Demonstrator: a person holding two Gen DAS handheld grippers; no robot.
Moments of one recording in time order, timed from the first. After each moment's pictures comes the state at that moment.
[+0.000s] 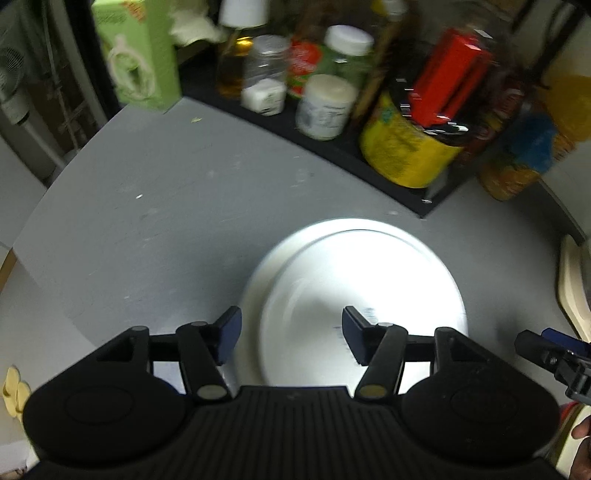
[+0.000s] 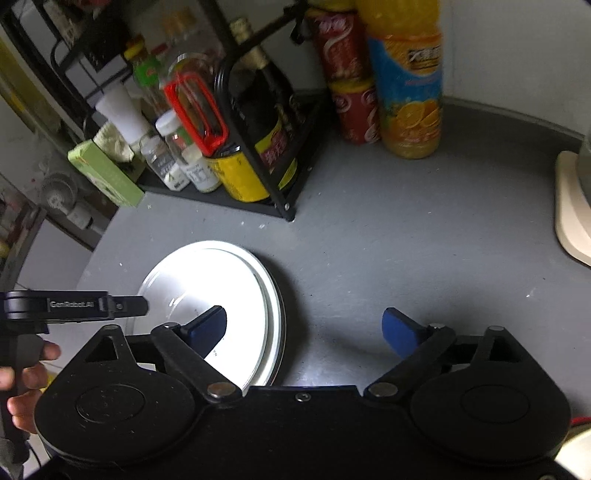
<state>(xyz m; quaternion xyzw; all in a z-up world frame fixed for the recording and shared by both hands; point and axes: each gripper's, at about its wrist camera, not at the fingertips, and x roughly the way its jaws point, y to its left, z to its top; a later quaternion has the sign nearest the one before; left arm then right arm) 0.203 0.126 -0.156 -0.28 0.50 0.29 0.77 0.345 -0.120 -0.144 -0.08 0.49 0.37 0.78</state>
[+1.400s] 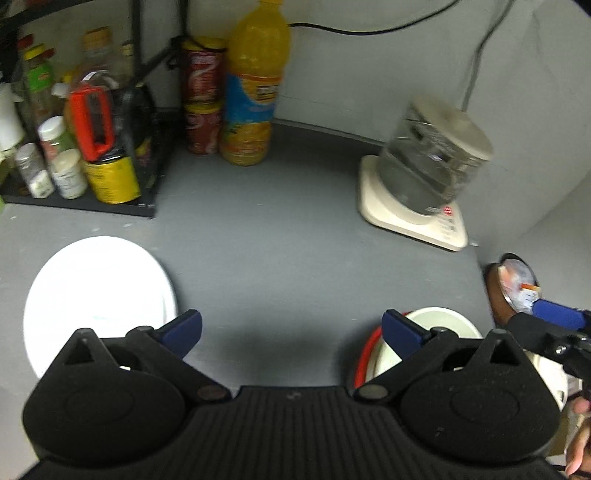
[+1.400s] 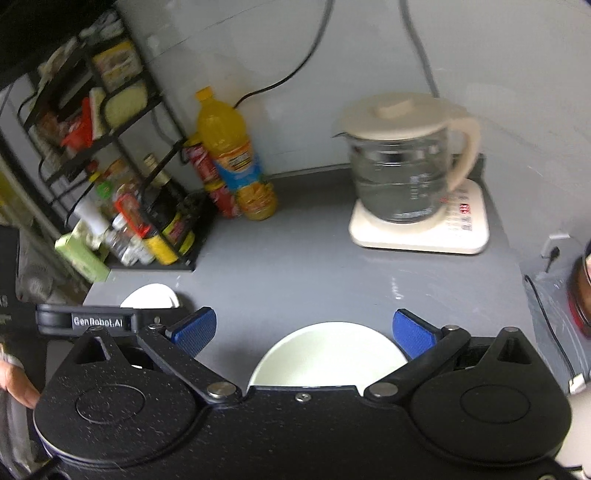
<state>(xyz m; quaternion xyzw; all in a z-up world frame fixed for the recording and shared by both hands) 0.279 -0.104 -0.082 -0.17 0.46 0.10 0.86 0.311 -0.362 -0.065 0.02 0.40 0.28 0.87</state>
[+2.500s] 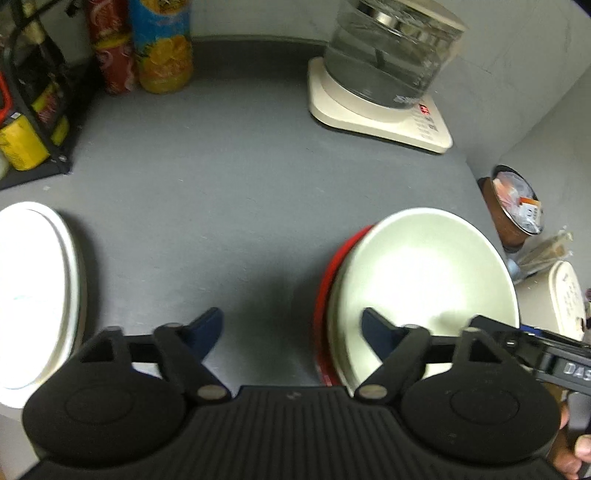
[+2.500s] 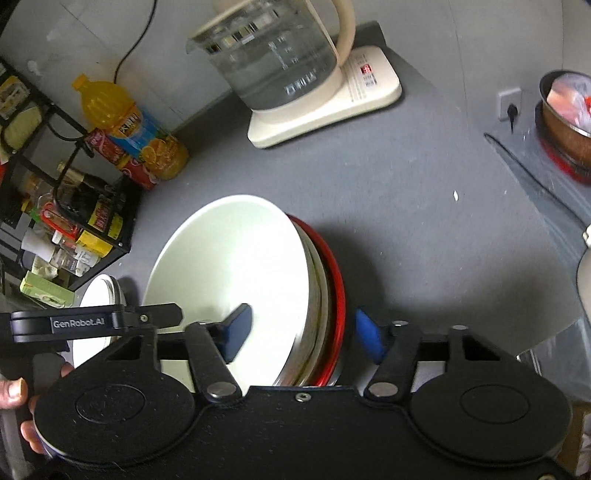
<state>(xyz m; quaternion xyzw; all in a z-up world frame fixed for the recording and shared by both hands) 0.311 -0.164 -0.166 -0.13 0.55 0.03 0.82 0.307 -0.422 -0.191 0.15 0.50 0.19 0.83</state>
